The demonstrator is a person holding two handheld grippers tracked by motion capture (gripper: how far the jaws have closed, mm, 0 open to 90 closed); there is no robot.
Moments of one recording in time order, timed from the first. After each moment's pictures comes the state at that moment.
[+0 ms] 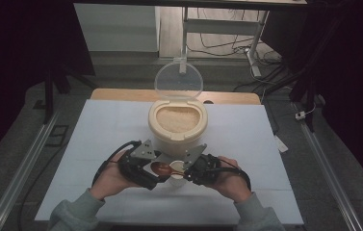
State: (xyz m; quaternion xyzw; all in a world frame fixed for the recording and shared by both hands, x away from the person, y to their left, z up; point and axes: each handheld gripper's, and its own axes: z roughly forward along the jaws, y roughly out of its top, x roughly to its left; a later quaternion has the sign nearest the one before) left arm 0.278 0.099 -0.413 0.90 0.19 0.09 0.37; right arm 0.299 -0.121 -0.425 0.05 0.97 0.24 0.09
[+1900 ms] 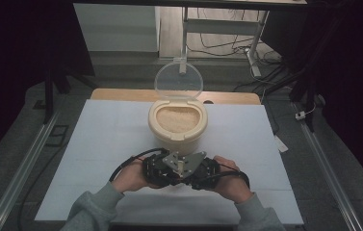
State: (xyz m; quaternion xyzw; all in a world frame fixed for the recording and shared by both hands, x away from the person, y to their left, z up) left arm 0.296 0.051 -0.444 0.96 0.09 0.02 0.28; right arm 0.284 -0.122 -0.424 0.00 0.95 0.28 0.14
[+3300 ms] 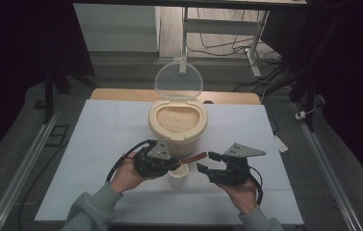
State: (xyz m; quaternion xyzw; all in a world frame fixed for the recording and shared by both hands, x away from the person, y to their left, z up) left arm 0.294 0.074 -0.426 0.91 0.15 0.10 0.38; right arm 0.291 -0.197 -0.436 0.33 0.79 0.51 0.10
